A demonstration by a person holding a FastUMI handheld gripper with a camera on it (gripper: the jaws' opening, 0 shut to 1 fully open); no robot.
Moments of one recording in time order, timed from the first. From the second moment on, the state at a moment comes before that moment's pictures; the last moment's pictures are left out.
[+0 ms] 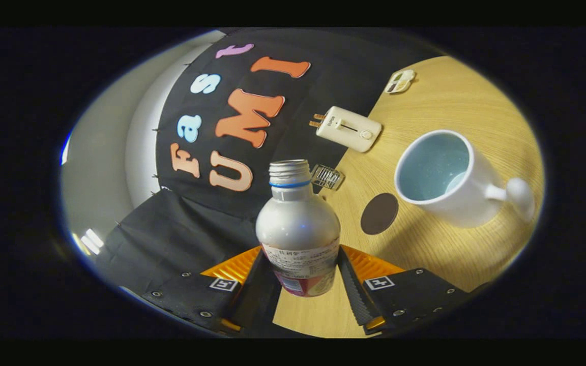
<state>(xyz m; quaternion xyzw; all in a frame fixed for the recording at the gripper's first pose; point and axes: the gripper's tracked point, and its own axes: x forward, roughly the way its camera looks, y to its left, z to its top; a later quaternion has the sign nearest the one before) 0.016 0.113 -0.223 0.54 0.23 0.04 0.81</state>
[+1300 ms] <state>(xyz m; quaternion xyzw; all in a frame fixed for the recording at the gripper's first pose) 0.011 0.107 -0.207 0.72 0.21 0.04 0.66</state>
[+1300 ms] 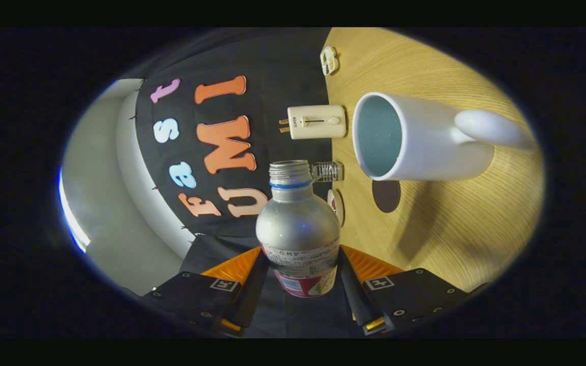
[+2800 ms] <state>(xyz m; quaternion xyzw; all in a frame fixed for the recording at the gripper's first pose) 0.014 0.098 -0.189 0.80 0.16 0.02 0.58</state>
